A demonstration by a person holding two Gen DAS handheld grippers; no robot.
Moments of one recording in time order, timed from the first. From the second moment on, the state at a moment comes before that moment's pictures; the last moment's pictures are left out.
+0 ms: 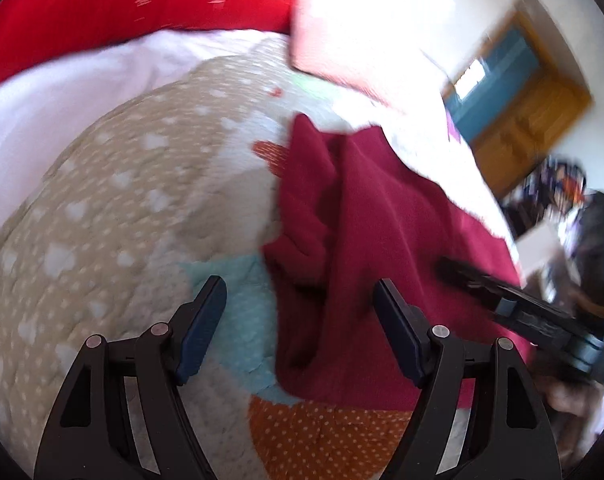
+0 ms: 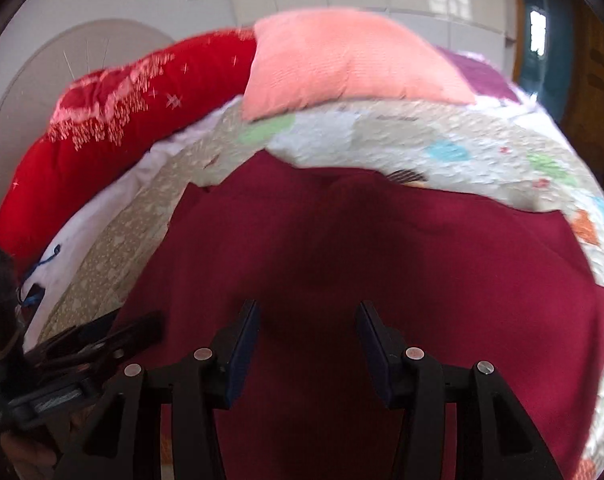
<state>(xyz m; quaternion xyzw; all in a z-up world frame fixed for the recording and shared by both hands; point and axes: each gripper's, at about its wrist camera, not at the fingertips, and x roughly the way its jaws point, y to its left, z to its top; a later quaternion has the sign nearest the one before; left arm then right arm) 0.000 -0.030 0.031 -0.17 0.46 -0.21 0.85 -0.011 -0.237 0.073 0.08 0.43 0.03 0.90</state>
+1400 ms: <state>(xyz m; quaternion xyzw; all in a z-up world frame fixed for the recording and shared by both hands) -0.124 -0.217 0.089 -0.02 0.38 -0.44 0.82 -0.053 -0.390 0.130 0.30 0.32 0.13 0.89</state>
